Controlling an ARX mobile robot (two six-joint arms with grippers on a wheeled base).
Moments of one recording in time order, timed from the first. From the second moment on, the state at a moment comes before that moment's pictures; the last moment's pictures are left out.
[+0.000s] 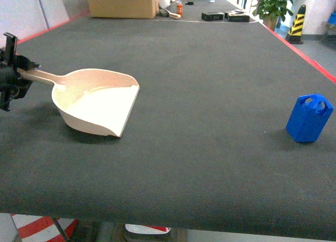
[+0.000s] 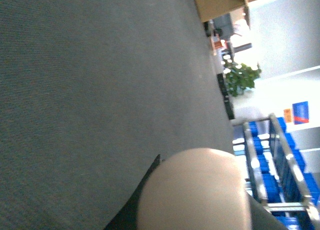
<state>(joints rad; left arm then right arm) 0.24 2.47 1.59 0.74 0.31 -1.10 0.00 0.00 0.01 0.00 0.00 0.00</state>
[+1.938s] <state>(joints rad) -0.03 1.93 0.74 1.26 0.39 -1.18 0.07 1.23 0.51 0.37 0.03 -0.07</state>
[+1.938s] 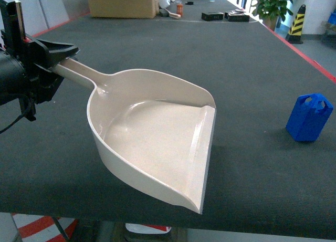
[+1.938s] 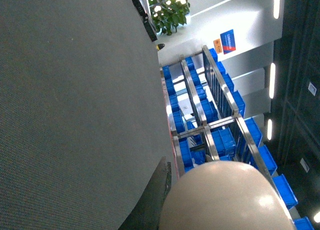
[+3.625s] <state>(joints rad) -0.03 1.93 0.74 1.26 0.39 -1.18 0.16 1.78 0.93 0.33 0.06 0.00</state>
